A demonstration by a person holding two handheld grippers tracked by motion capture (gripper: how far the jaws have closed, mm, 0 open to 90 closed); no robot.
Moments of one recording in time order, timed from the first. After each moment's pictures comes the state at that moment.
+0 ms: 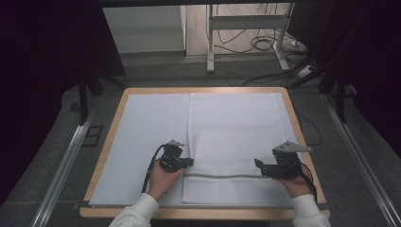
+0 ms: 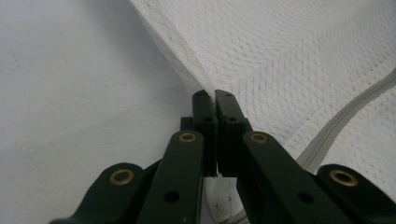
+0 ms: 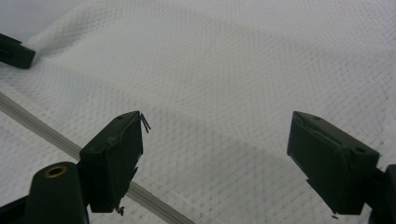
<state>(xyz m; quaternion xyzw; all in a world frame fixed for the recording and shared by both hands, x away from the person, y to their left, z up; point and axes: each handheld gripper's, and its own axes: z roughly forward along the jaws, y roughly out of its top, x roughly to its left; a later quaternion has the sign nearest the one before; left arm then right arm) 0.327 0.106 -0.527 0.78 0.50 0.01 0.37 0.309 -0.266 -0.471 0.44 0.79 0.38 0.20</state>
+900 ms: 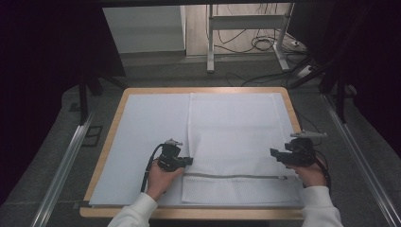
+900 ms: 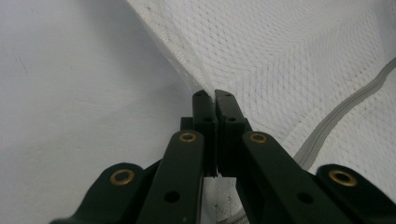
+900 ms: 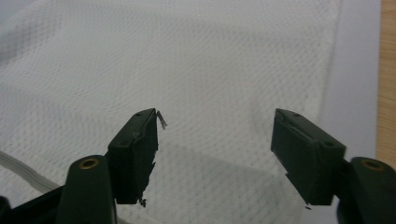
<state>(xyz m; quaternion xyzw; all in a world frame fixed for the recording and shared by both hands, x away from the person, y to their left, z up) 0.326 0.110 -0.525 0.78 0.50 0.01 0.38 0.342 -0.309 -0.461 0.51 0.77 0.35 0.18</state>
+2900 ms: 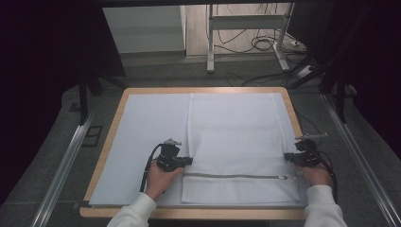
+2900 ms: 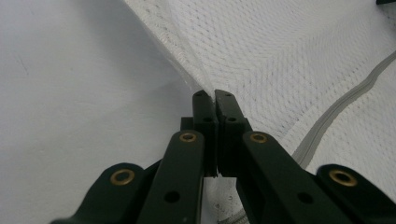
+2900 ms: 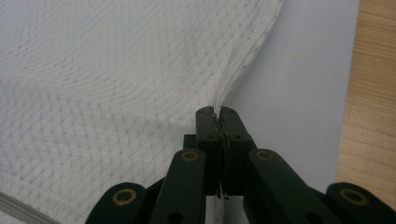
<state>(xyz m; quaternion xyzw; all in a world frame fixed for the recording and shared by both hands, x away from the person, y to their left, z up) 0.326 0.114 -0.524 0.77 0.50 0.00 0.39 0.363 -0.343 -0.500 0.56 0.77 0.27 0.13</state>
